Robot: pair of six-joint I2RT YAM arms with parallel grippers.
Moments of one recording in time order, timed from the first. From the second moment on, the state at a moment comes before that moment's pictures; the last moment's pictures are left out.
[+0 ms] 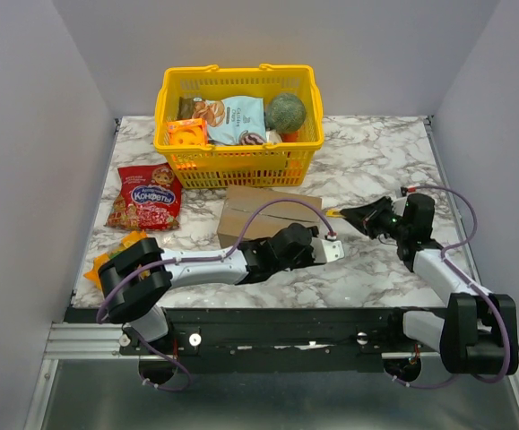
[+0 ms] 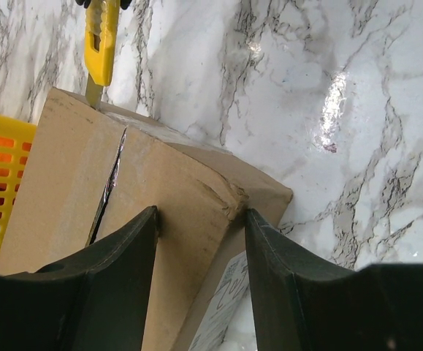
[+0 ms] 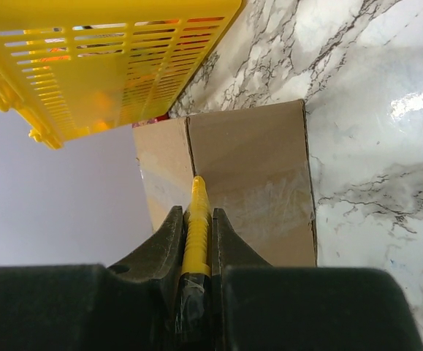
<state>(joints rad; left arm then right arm) -1.14 1.60 0.93 0.13 -0.18 0.46 -0.03 1.15 0.43 0.22 -0.65 1.08</state>
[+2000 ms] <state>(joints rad) -0.84 1.22 0.81 -0.15 -0.14 0.47 0.18 1.32 0.75 -0.18 -0.81 0.54</state>
